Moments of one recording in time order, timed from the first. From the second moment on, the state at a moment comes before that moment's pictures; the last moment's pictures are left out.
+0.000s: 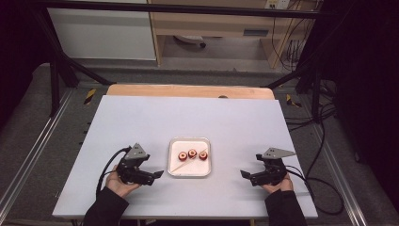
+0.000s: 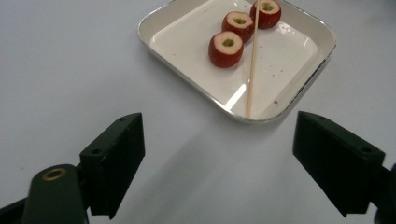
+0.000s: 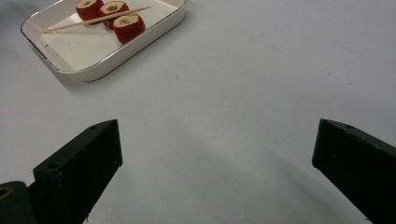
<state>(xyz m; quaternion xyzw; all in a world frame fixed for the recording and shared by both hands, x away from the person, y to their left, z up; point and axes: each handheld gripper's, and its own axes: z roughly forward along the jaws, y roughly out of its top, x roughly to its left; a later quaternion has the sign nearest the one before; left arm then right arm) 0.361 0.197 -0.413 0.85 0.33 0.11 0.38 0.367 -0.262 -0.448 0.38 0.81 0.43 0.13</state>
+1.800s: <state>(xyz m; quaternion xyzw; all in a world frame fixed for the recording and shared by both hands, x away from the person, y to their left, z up) 0.384 0.113 -0.431 0.89 0.29 0.12 0.32 0.368 -0.260 -0.450 0.38 0.81 0.43 0.12</state>
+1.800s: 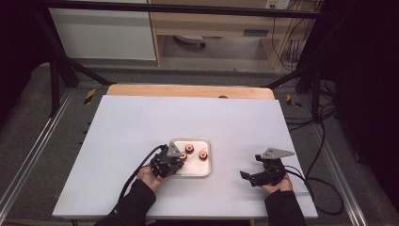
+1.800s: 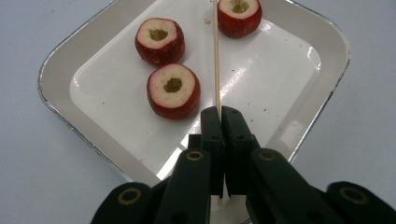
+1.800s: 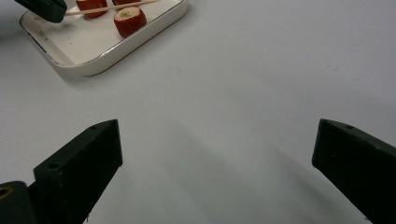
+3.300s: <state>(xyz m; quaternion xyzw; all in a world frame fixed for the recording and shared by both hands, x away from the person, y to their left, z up) 0.368 0.085 -0.396 0.93 0.19 0.09 0.30 0.351 -0.179 -0.415 0.19 0.90 0.32 0.23</state>
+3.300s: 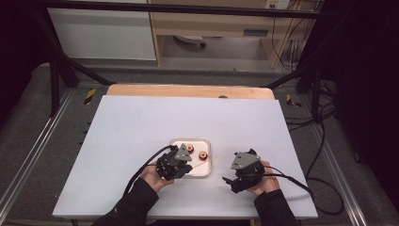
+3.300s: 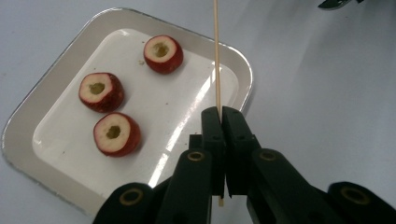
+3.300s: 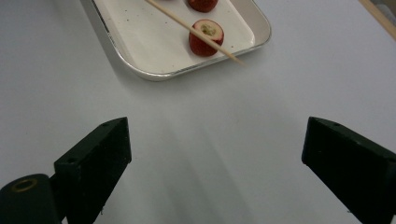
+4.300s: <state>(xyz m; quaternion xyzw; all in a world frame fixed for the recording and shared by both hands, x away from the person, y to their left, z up) 0.365 0.033 -0.395 0.96 0.11 0.06 0.26 0.338 -0.158 -0.423 -0.04 0.93 0.22 0.30</state>
